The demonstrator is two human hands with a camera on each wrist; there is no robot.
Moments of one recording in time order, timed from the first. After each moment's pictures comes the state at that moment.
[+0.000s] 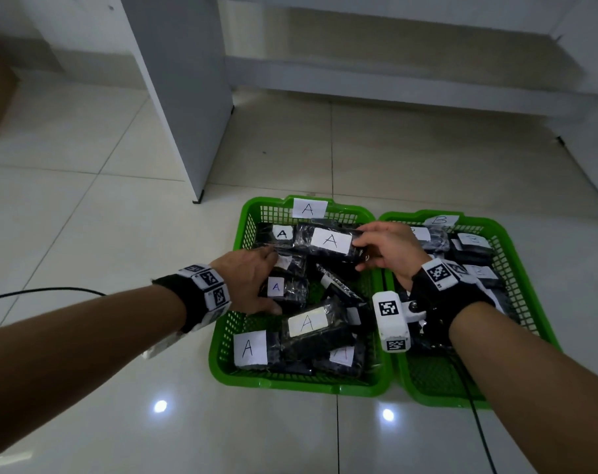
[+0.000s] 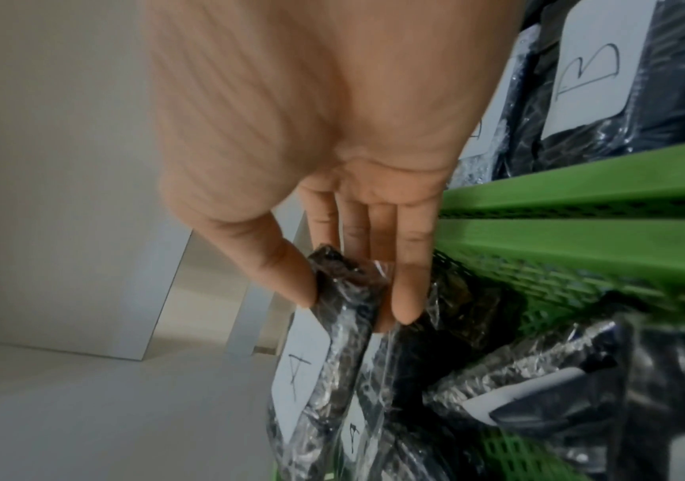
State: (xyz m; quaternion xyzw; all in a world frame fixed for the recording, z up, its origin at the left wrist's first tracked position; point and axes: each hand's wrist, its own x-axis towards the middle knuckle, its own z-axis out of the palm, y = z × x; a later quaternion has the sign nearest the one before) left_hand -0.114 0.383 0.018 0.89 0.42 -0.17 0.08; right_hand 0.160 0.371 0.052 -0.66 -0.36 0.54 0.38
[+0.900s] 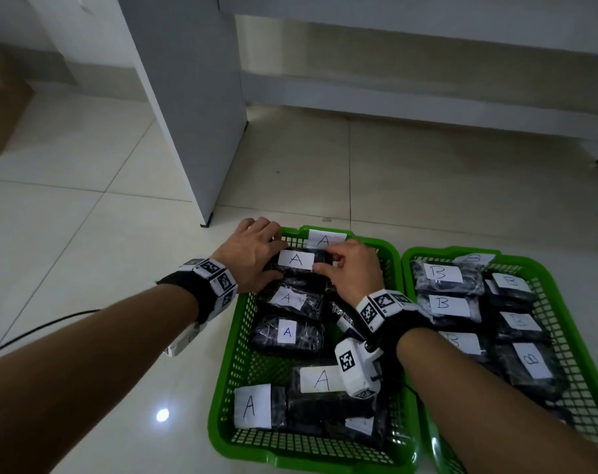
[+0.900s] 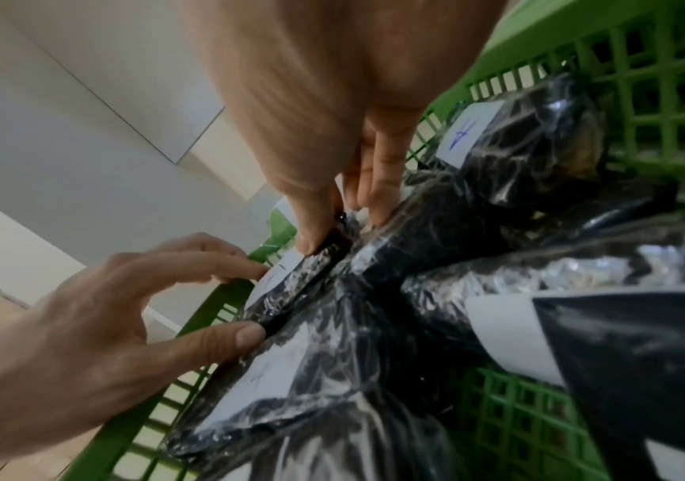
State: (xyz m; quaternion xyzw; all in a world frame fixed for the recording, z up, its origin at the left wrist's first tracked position) left_hand -0.129 0.474 0.011 0.91 0.41 -0.01 -0.01; right_hand 0.089 0.432 0.004 -0.67 -0.66 0.22 0.26
